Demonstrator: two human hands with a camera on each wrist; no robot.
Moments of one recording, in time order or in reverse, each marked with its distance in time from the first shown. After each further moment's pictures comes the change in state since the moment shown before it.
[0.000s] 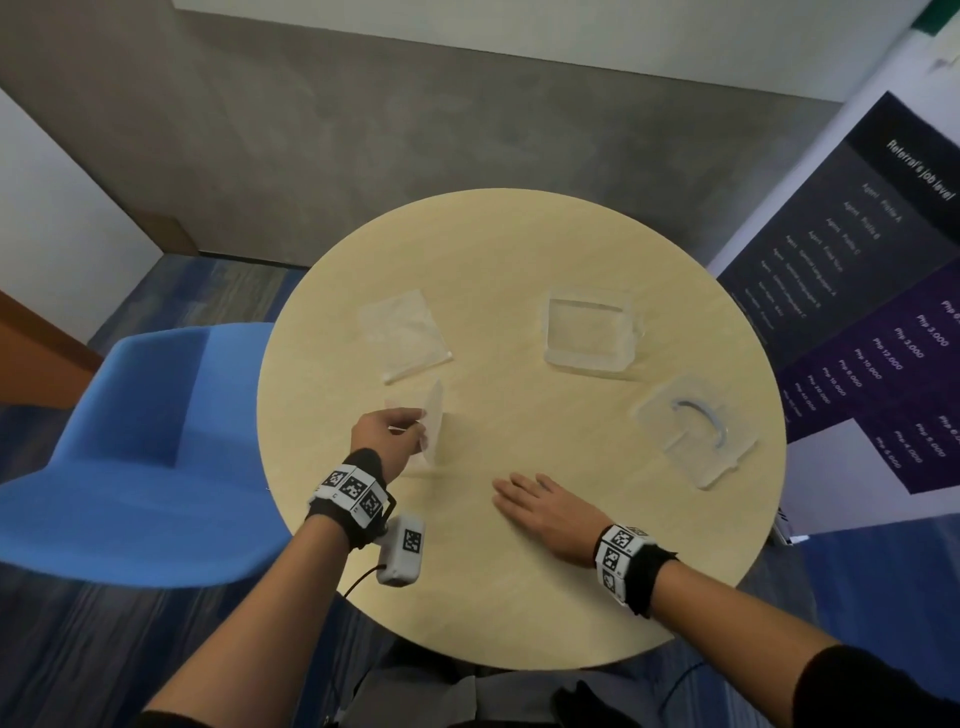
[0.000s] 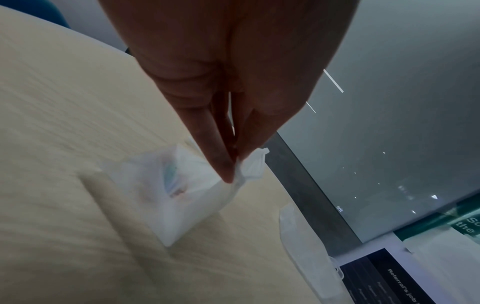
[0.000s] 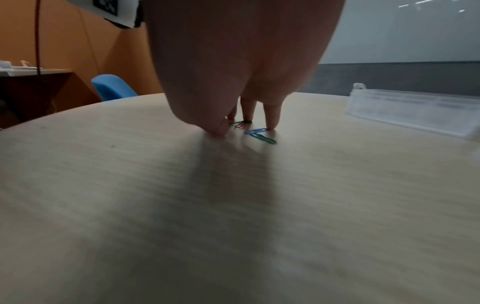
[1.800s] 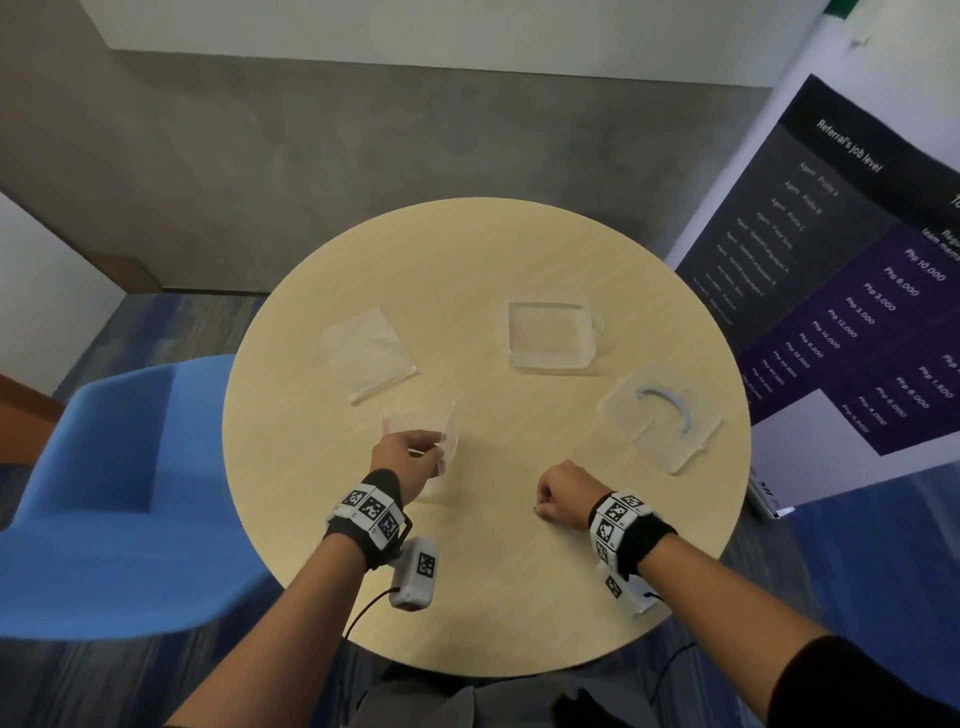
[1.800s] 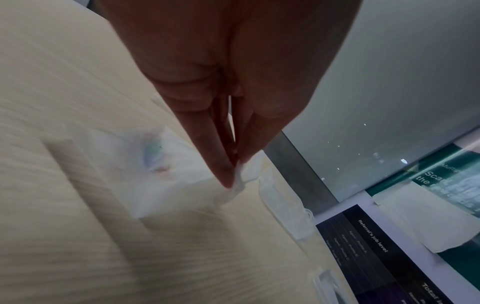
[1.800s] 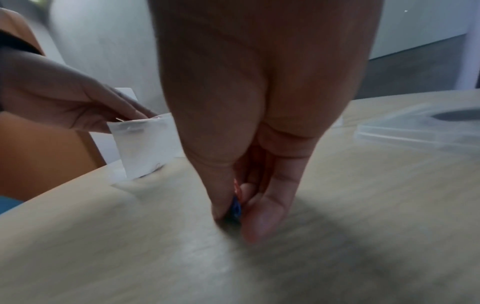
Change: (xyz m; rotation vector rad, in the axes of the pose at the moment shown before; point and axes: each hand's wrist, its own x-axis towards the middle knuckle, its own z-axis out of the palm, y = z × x) left_hand -0.022 0.020 0.052 0.203 -0.150 0.047; right_hand -0.019 0.038 -0.020 0.625 -0.061 0.646
